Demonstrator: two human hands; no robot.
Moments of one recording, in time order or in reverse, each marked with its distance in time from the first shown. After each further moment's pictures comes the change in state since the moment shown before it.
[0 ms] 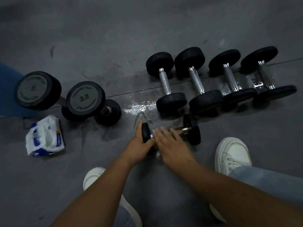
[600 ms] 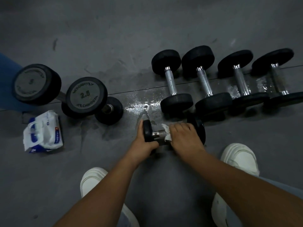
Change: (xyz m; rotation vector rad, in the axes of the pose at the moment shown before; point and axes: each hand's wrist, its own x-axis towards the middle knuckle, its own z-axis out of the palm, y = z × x) left_hand 0.015 -0.006 0.016 -0.401 0.060 -0.015; right_hand 0.036 0.038 0.004 -0.045 0.145 0.065
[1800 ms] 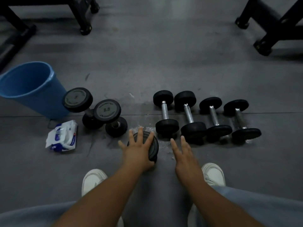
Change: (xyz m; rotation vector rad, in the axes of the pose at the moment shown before) left_hand -0.104 0.073 0.012 1.363 0.170 0.169; right_hand -0.105 0.016 -0.089 0.360 0.034 0.114
